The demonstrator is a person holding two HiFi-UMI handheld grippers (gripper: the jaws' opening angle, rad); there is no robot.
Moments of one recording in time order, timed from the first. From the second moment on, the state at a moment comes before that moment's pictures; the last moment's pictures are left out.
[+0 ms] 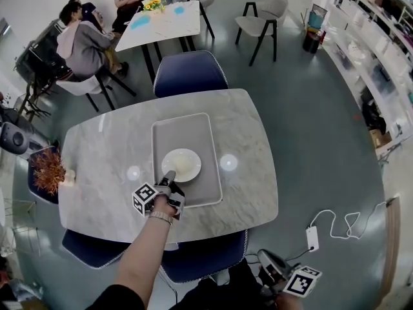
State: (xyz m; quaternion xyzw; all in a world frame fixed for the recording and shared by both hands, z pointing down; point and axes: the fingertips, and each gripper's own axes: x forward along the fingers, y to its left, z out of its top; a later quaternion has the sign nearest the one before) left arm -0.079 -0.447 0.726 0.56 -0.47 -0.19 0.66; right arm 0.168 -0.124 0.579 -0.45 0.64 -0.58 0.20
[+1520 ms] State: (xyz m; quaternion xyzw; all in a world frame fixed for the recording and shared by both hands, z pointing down) left arm -0.076 -0.450 0.718 0.54 -0.49 -0.13 0.67; right arm 0.168 -0.134 0.582 -0.43 0.66 -0.59 0.19
